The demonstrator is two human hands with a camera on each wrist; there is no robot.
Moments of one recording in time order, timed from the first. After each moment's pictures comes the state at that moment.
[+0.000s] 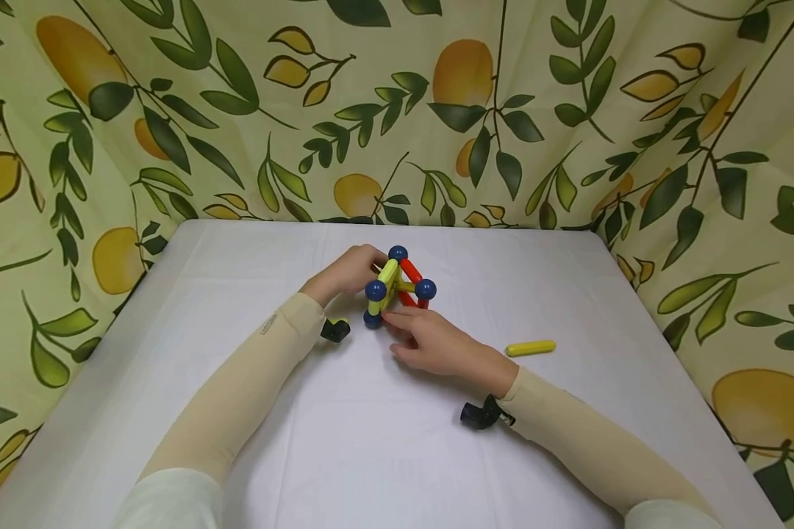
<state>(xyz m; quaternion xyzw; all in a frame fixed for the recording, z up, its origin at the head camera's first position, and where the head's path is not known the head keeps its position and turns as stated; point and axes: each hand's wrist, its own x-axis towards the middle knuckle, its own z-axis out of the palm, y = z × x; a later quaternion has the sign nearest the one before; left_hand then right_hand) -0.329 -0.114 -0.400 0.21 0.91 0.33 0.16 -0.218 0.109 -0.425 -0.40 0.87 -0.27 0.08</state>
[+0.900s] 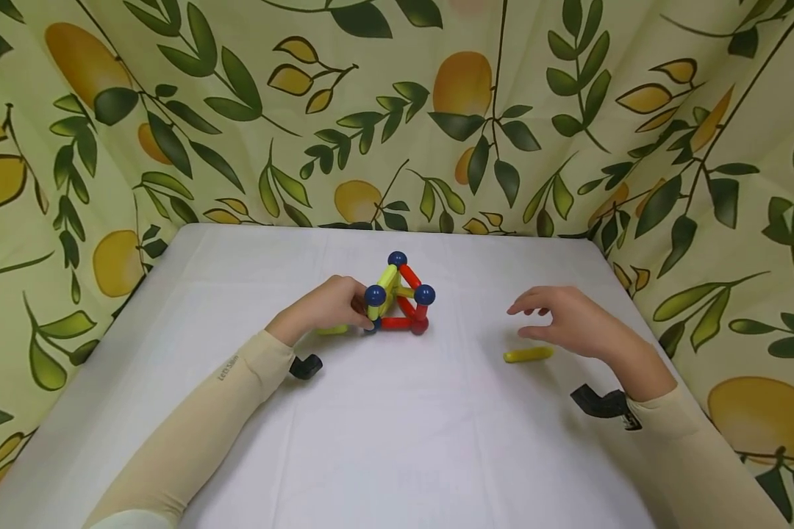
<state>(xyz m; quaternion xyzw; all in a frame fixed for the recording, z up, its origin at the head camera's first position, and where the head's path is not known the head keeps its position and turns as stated) -0.275 -0.141 -0.403 0.25 0.89 0.33 0.17 -0.210 0.281 -0.346 -0.28 0.94 -0.19 0.05</state>
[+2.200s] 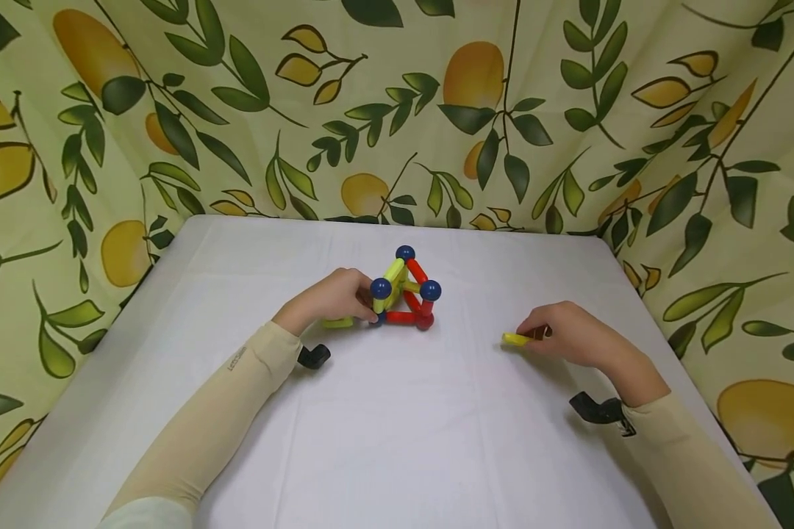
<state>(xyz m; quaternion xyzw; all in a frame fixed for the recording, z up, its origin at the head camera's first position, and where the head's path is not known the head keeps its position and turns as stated) -0.279 -0.144 -0.403 0.24 0.89 0.34 0.18 -0.218 0.288 -0.386 -0.27 0.94 -0.18 0.10</state>
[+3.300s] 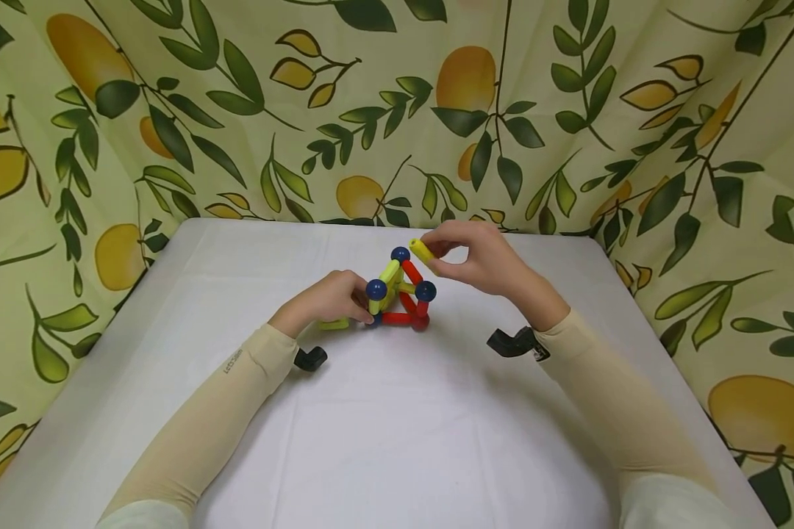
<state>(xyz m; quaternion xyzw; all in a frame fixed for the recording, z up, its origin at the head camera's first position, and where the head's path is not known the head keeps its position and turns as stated) -0.280 -0.143 -0.403 0.24 0.90 0.33 0.18 -0.274 0.159 -0.313 -0.42 0.84 -0.33 -0.09</state>
